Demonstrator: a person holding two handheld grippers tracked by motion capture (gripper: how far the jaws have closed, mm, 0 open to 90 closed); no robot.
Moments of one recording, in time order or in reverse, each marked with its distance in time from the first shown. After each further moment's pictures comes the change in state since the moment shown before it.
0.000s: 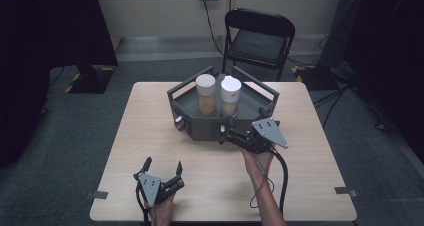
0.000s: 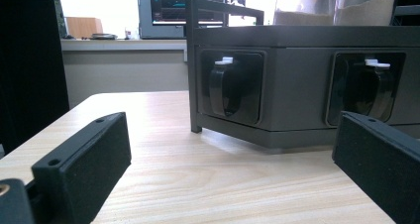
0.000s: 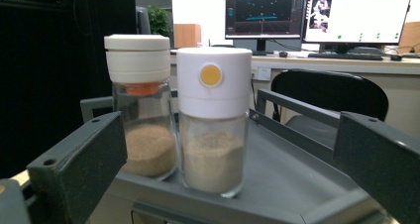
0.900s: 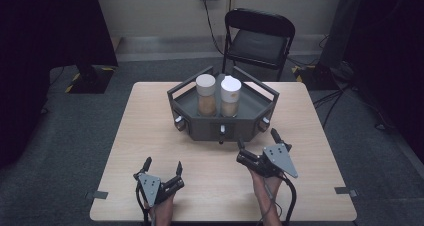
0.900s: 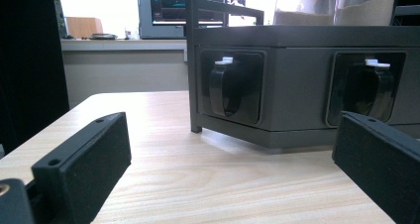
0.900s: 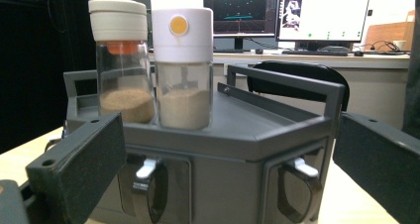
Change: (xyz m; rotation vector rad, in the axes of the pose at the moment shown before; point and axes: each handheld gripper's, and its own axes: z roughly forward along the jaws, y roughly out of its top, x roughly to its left) left arm 0.000 0.000 0.000 -0.001 0.000 0.000; right arm 0.005 -0.041 -0.051 -0.016 -0.086 -0.003
